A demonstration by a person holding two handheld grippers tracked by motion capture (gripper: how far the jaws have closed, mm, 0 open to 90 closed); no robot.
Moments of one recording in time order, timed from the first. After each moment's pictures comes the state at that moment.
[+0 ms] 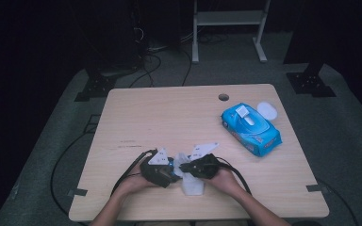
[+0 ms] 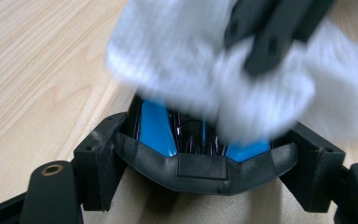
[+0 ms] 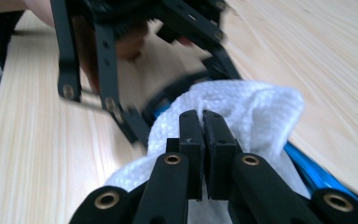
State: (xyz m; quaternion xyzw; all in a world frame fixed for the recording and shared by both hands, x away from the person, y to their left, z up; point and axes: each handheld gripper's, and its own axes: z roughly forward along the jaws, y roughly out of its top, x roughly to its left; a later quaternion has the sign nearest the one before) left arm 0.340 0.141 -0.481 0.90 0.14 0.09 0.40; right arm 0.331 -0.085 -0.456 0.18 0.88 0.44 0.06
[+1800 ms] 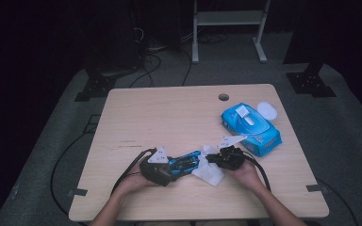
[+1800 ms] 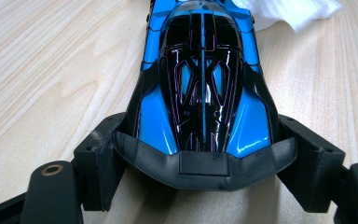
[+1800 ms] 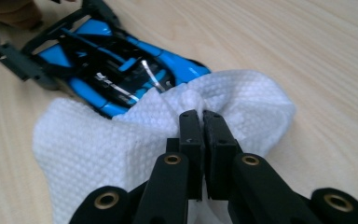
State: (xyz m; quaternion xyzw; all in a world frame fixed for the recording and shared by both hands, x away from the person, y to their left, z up) left arm 0.344 0.143 -0.481 0.90 0.15 0.09 0.40; right arm 0.356 -0.157 -0.469 0.29 0.86 0.42 0.08
